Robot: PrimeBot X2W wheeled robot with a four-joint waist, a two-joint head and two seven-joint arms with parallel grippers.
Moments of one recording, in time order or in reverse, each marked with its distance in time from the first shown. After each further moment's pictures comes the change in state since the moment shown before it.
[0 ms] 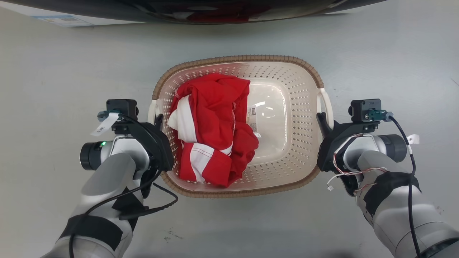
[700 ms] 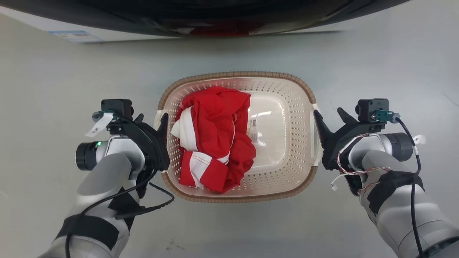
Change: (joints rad) left arm -0.009 0.010 -0.007 0.017 -0.003 -0.009 -0.007; right arm -0.013 -0.008 0.005 0.020 0.000 0.010 -0.060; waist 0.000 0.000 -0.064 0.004
